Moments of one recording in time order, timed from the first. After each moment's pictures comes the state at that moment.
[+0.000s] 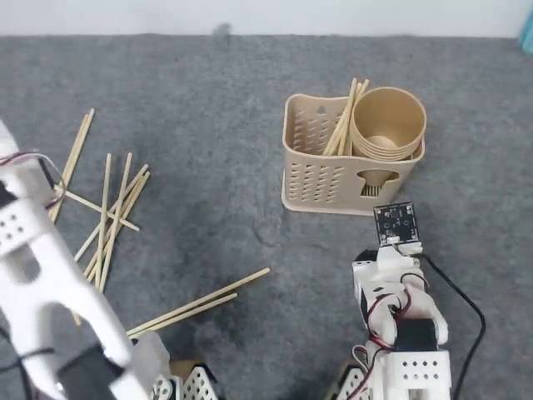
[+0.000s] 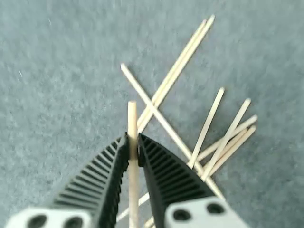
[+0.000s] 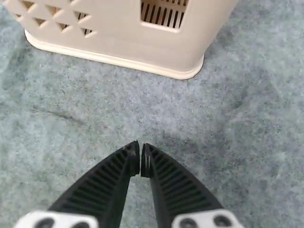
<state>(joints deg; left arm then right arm) -40.9 -23.0 23.5 60.9 -5.1 -5.7 -96.4 93.5 60.2 5.8</state>
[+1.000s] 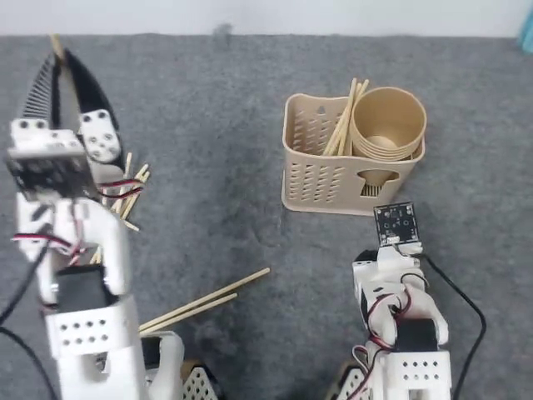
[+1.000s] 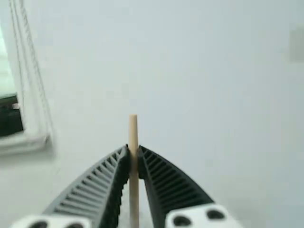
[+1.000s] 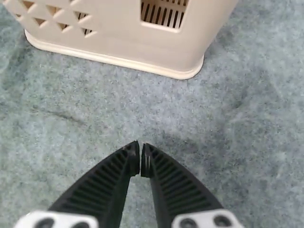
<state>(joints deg) -12.4 -61.6 50.9 6.5 -5.3 -5.7 -96.4 93.5 60.2 5.8</state>
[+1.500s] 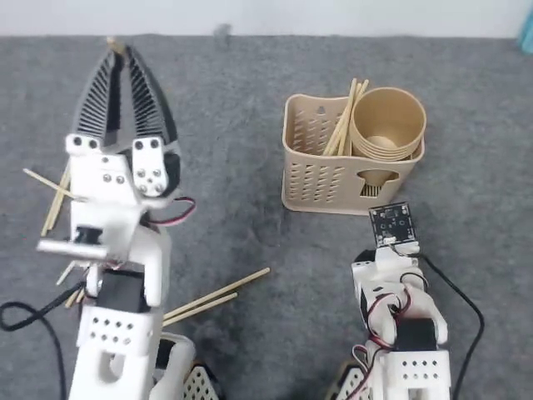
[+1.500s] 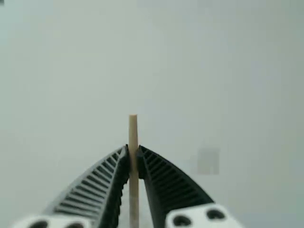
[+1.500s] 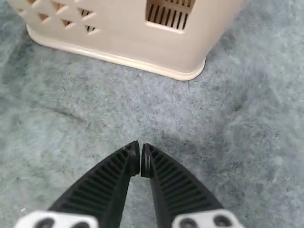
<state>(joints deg) 5.6 -64.0 56.7 -19.1 2.8 -5.7 -96.4 93.5 60.2 8.8</state>
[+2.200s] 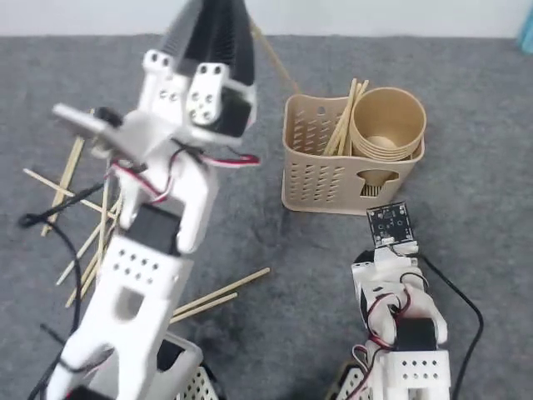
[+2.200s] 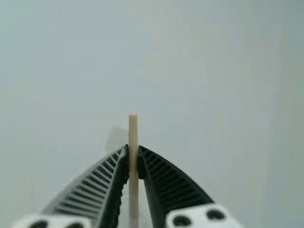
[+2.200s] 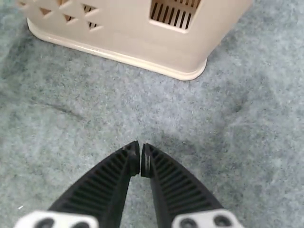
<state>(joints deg) 17.0 -35.6 31.3 -12.1 20.2 -5.7 -96.4 93.7 60.2 9.6</state>
